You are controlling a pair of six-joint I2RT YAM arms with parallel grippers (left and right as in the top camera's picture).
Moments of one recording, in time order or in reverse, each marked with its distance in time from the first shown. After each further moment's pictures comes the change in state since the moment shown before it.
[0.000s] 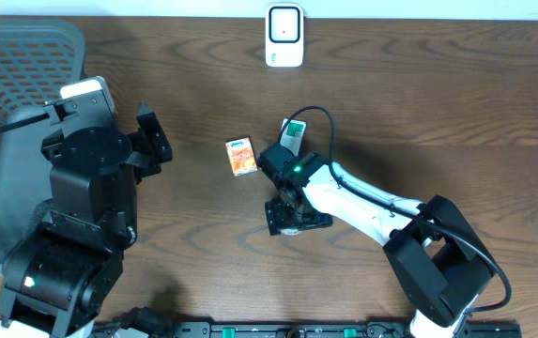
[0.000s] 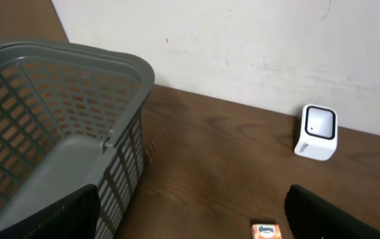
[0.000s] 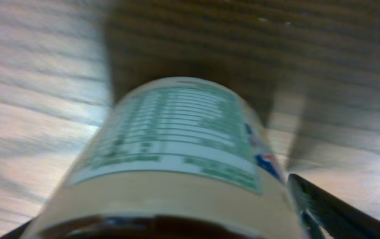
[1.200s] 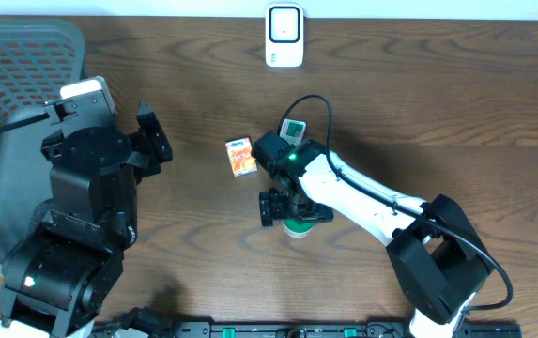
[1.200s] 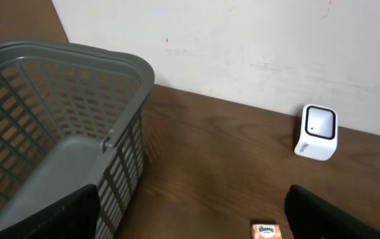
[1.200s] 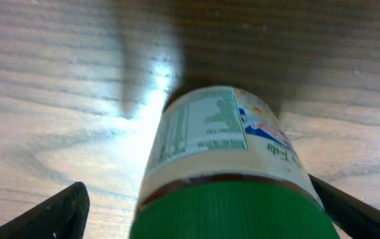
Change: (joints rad) left arm 0.000 0.000 0.000 0.000 0.000 0.000; right arm 0.000 0.014 0.131 -0.125 -0.003 0.092
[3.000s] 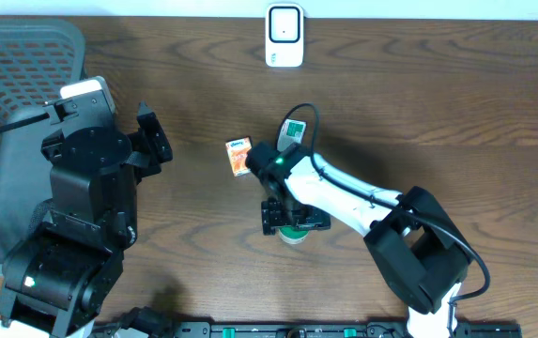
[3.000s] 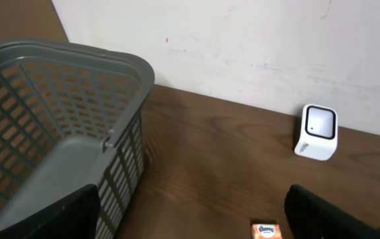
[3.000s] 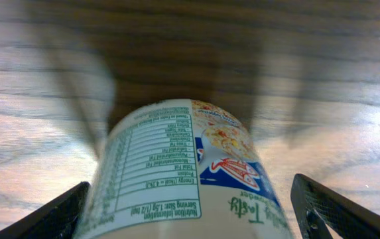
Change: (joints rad) left arm 0.000 0.000 0.000 0.000 0.000 0.000; right arm 0.045 0.087 0.016 -0.052 0.036 0.052
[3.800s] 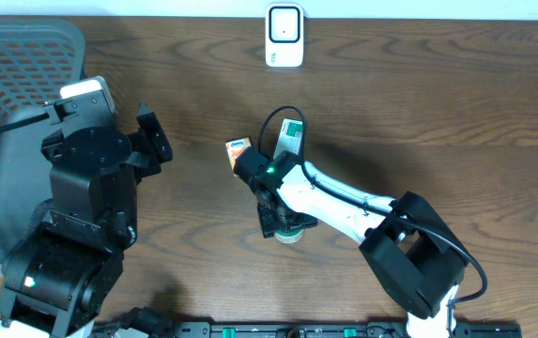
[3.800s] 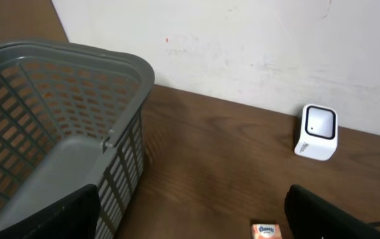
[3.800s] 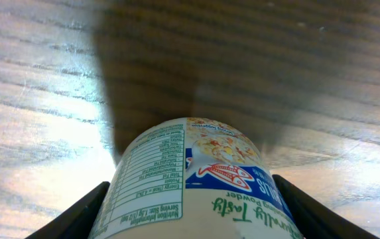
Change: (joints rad) left arm 0.000 0.000 0.000 0.000 0.000 0.000; right arm 0.043 -0.003 -0.002 0.055 0.052 -0.093
